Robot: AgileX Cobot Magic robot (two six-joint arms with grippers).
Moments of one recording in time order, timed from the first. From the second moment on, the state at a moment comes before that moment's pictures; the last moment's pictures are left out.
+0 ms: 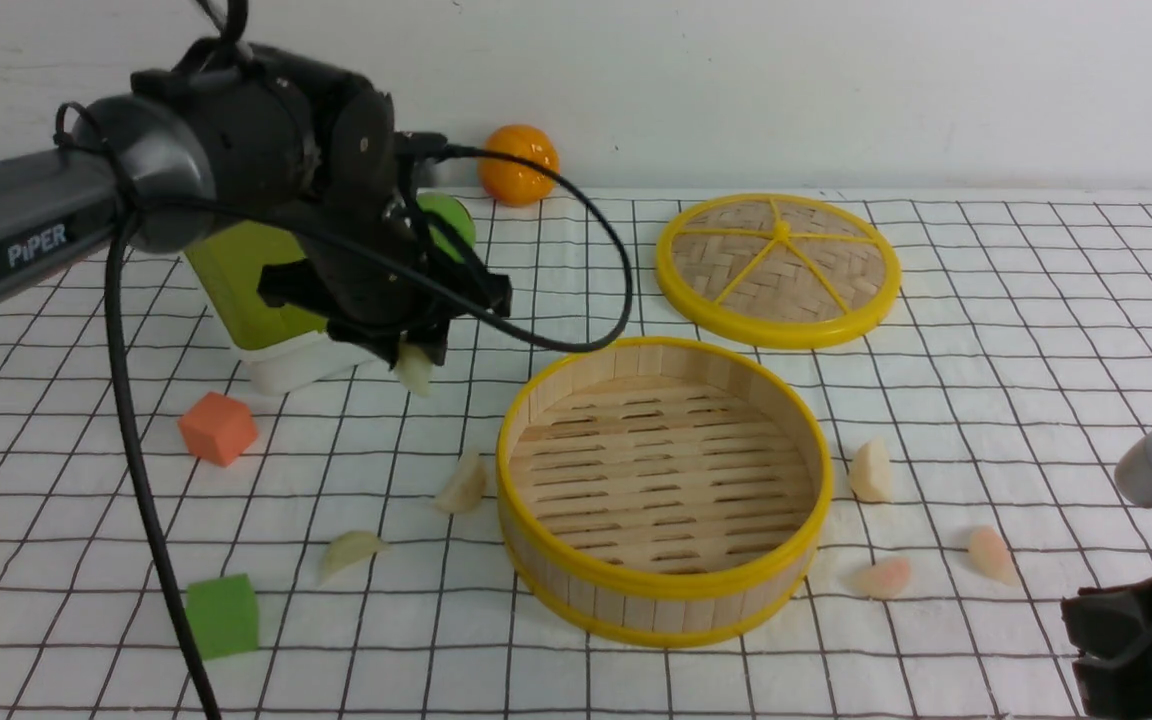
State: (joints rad) right arm 0.27 0.93 -0.55 0.21 0.50 -0.11; left arm -0.40 1.98 -1.75 0.06 0.91 -0.30
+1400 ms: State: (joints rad) right arm 0.27 0.93 -0.55 0.26 0.50 -0.11; left arm -0.54 2.16 -1.85 -0.04 0.81 -0.41
